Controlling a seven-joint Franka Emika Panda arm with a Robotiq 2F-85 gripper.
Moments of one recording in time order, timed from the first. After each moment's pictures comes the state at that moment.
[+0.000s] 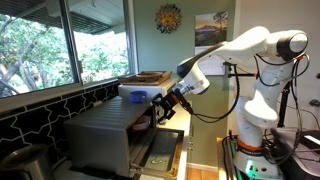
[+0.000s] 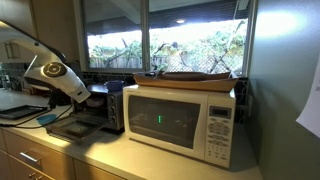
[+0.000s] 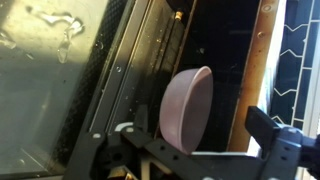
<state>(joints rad) 0.36 -0.50 0.04 -2.67 1.59 2.86 -0.17</state>
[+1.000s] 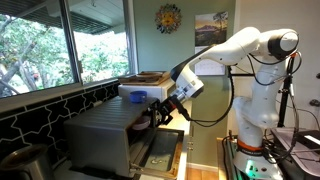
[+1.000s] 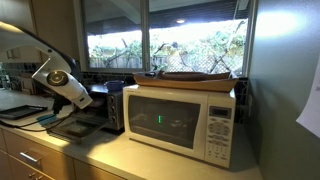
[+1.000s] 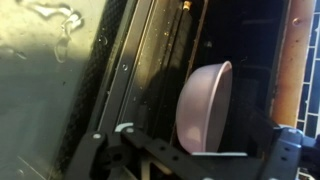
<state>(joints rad) 0.35 -0.38 0.05 -2.62 1.88 2.87 -0.43</state>
